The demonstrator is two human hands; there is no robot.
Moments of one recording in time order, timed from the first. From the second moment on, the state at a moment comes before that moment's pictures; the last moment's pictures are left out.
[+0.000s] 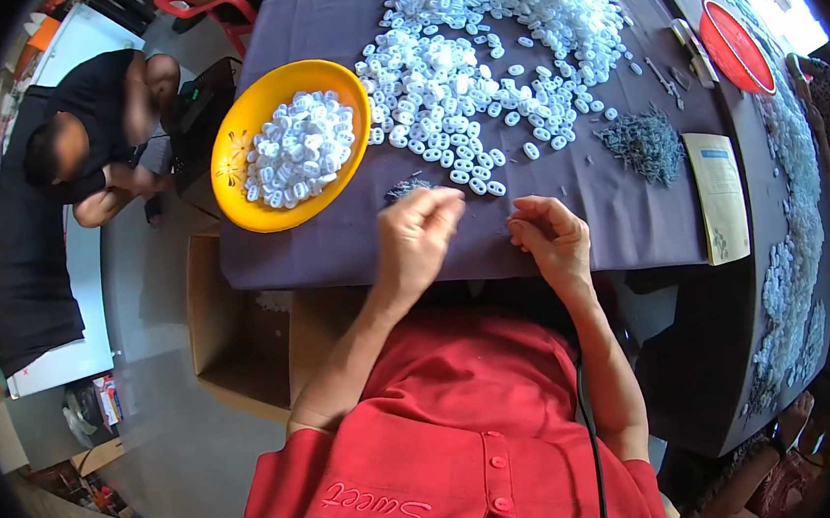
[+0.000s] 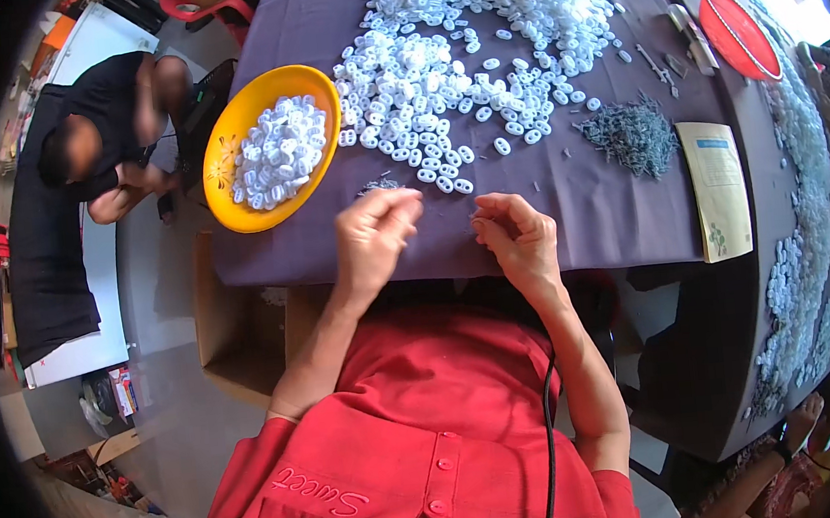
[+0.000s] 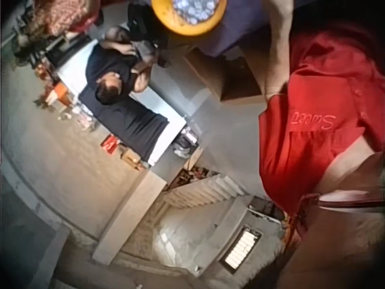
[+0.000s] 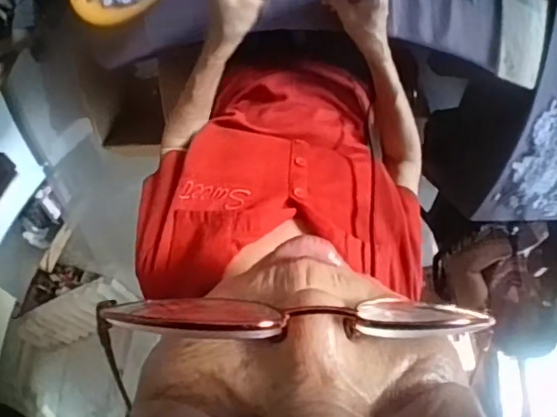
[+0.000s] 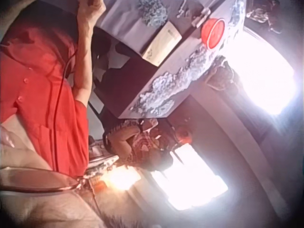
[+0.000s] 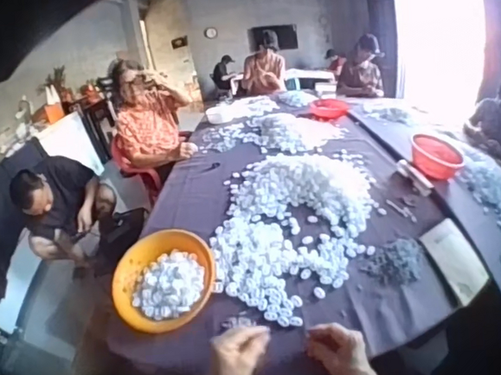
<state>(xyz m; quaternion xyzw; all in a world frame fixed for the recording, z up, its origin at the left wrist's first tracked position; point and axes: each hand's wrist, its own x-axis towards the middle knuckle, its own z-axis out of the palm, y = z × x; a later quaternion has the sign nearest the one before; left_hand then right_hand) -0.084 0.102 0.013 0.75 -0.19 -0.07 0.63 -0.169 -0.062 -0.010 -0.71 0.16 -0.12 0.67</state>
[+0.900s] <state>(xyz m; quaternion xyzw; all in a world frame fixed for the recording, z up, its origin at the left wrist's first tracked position) -0.109 0.049 0.008 0.75 -0.17 -0.25 0.59 -0.179 -0.078 -0.005 -0.81 0.10 -0.16 0.55</state>
